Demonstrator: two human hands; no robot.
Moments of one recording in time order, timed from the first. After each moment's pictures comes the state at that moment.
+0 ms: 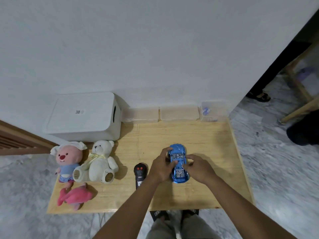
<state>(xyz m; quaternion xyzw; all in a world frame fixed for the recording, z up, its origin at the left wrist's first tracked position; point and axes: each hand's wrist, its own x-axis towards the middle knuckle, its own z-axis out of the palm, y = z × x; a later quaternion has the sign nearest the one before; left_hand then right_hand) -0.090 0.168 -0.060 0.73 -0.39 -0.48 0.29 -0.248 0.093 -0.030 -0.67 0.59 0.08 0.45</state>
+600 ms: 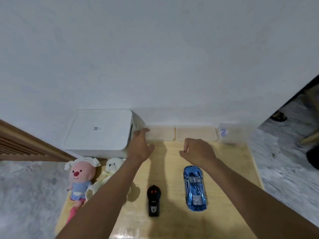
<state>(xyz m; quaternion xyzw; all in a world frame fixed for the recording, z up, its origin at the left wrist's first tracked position) 0.076 0.108 -0.005 0.85 -0.43 -0.22 0.21 -0.139 0.012 0.034 -0.85 0.47 0.06 0.23</state>
